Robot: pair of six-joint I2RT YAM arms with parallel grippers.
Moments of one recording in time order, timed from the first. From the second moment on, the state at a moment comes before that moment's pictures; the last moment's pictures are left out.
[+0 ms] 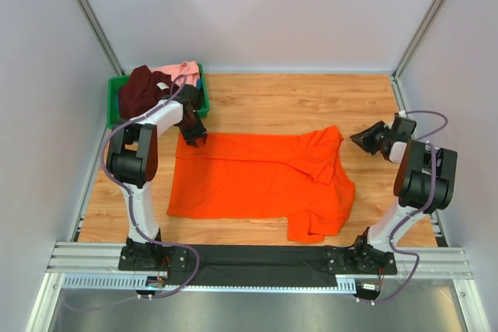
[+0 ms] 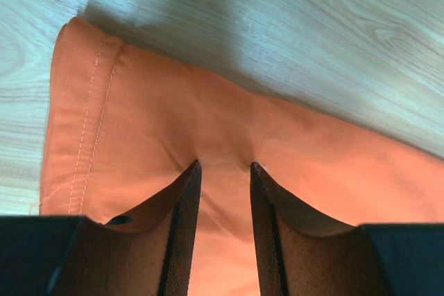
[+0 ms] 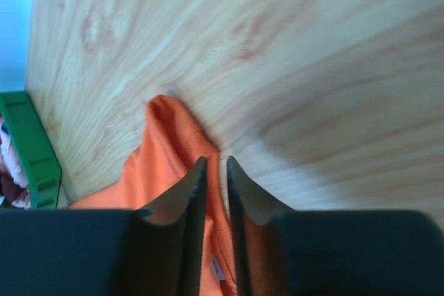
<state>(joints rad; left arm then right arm) -0.21 2.03 1.46 -0.71 -0.01 -0.66 -0.35 1.79 0.84 0.20 -0.48 0.70</state>
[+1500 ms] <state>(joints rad) -0.21 1.99 1.40 -0.66 -0.03 -0.69 -0.30 1.91 0.94 0.18 -0.50 0.74</state>
